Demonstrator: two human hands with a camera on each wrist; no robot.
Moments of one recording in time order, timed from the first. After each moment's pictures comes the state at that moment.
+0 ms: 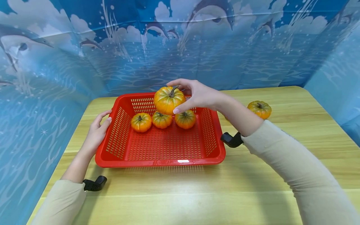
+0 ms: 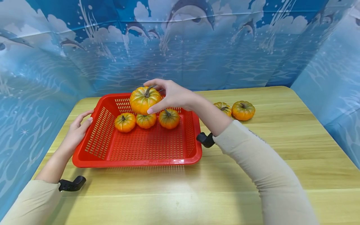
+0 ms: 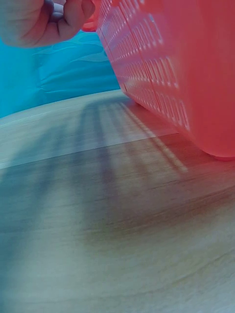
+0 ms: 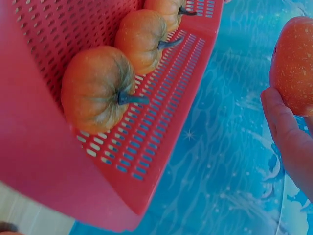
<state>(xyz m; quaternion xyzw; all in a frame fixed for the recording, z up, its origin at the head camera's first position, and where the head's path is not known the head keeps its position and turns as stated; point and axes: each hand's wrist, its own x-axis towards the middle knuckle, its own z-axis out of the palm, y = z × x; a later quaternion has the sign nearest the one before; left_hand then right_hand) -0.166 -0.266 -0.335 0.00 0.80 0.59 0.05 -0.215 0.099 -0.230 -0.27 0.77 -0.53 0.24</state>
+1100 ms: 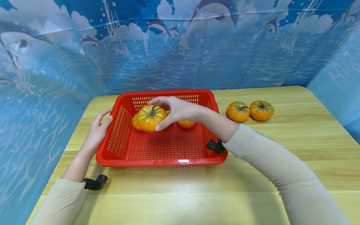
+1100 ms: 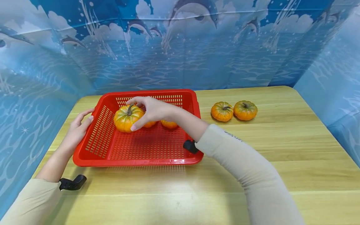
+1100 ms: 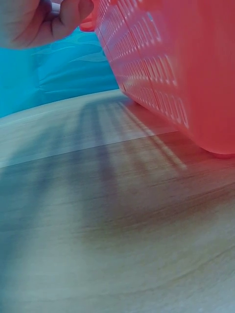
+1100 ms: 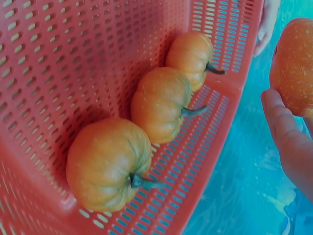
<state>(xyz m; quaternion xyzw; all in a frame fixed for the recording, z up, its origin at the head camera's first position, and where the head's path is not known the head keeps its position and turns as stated) -0.169 -0.268 -0.337 -0.01 0.80 0.60 0.04 -0.211 0.042 -0.263 -0.32 0.76 -0.49 0.29</state>
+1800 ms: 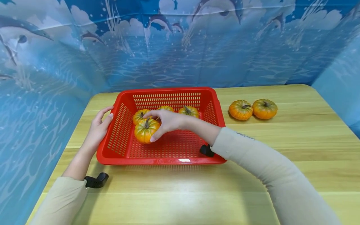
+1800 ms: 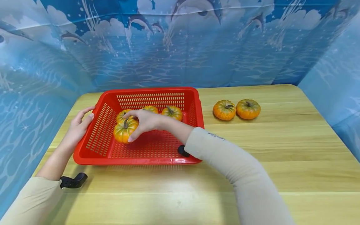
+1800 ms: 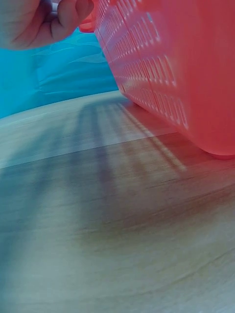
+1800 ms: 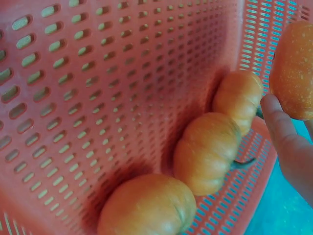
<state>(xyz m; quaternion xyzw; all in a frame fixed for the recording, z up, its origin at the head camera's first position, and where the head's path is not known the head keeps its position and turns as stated) -0.169 -0.267 -0.336 -0.01 0.80 0.59 0.04 -0.211 0.009 -0.305 -0.32 0.78 -0.43 0.33</state>
